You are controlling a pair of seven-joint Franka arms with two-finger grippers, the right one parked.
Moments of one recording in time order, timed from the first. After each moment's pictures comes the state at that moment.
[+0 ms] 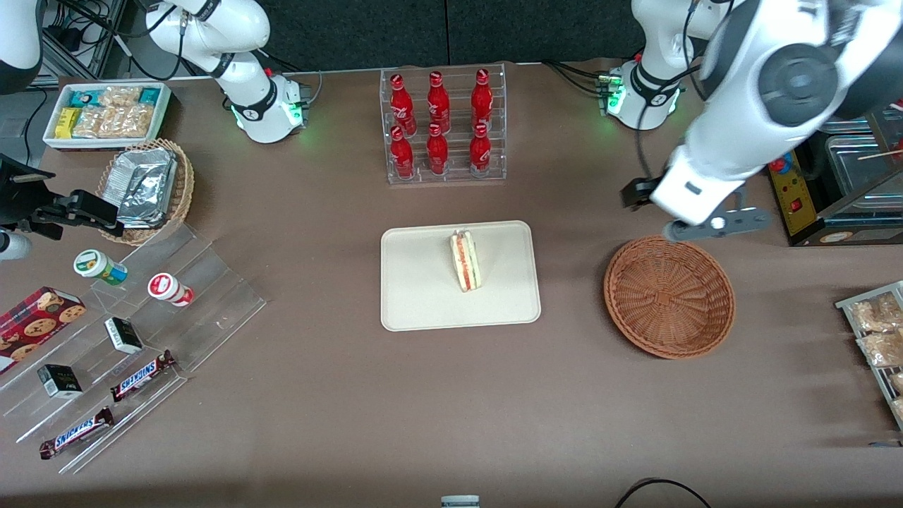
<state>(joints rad) -0.34 0.07 0.03 -1.58 0.00 1.44 -0.39</state>
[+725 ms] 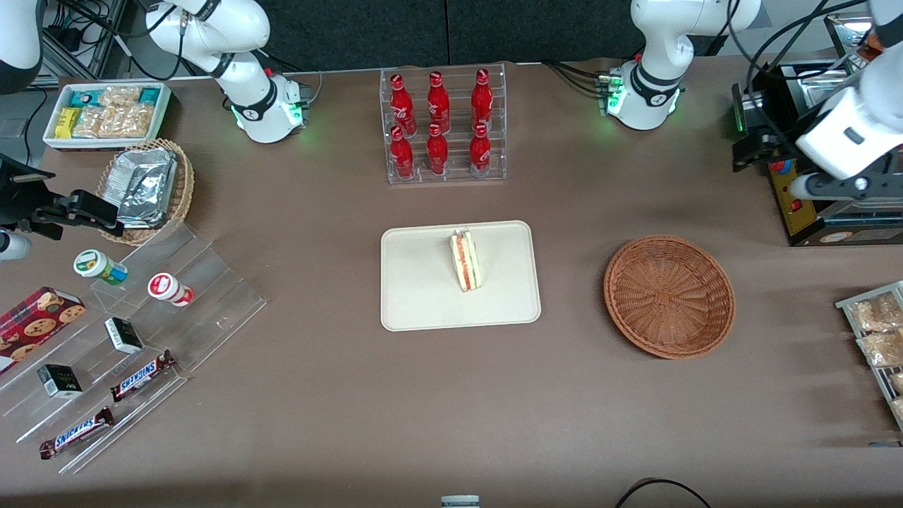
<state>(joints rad) -0.10 -0.04 0.03 -1.58 0.00 1.33 -0.03</state>
